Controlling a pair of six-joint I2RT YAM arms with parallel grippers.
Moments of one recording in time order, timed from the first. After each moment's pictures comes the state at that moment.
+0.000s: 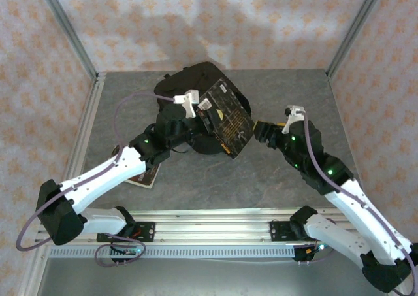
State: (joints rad) left arm -0.72 1.26 1.05 -0.02 0.06 -0.97; right arm 0.58 0.80 0.96 -0.58 0.20 0.61
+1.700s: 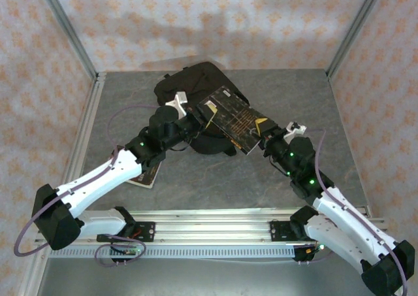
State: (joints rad) left arm -0.69 1.22 0.99 0.06 0.05 -1.34; right arm 0.55 0.71 0.54 0.10 0.05 1.56
